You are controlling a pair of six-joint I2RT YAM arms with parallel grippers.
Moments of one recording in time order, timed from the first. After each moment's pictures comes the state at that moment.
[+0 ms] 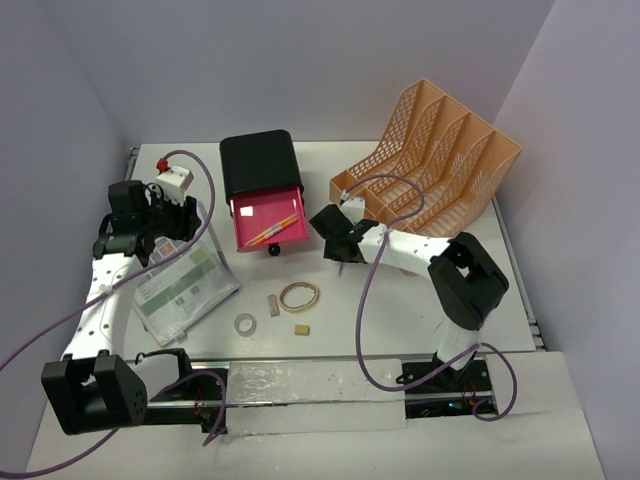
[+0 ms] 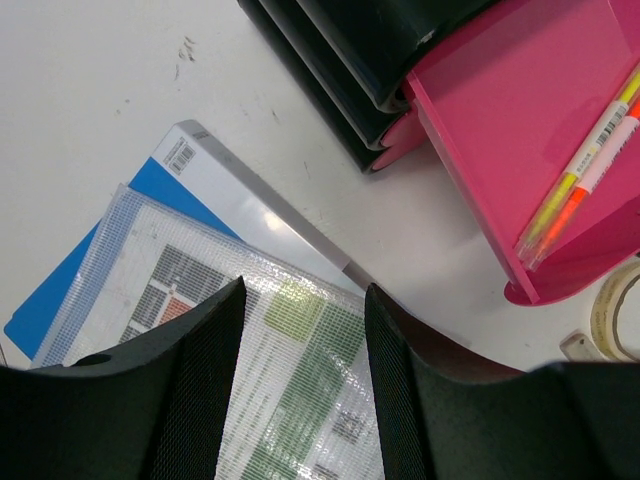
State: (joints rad) left arm 0.08 1.13 0.95 -0.43 0.39 0.32; right arm 0.76 1.75 1.13 -0.45 0.47 0.82
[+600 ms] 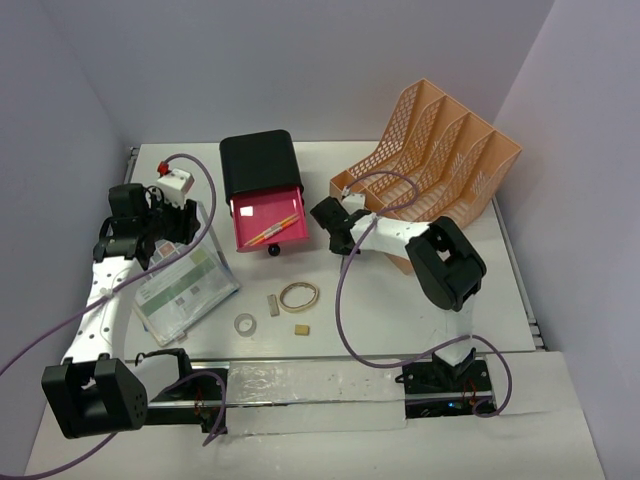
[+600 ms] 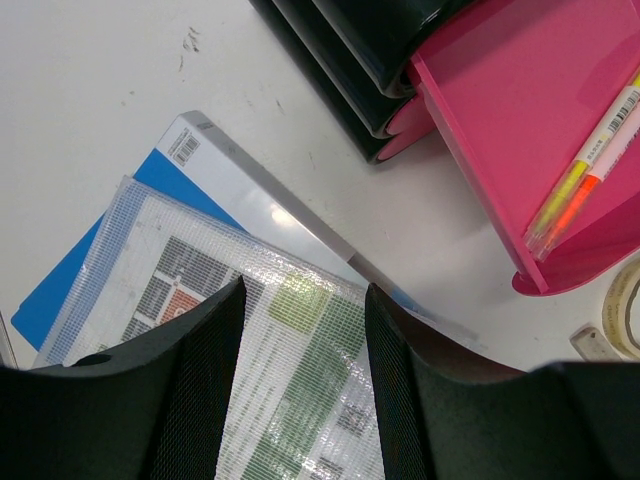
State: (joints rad) left arm 0.08 1.10 0.92 -0.43 0.37 0.34; right arm 0.68 1.92 1.23 -0.47 0.48 0.78
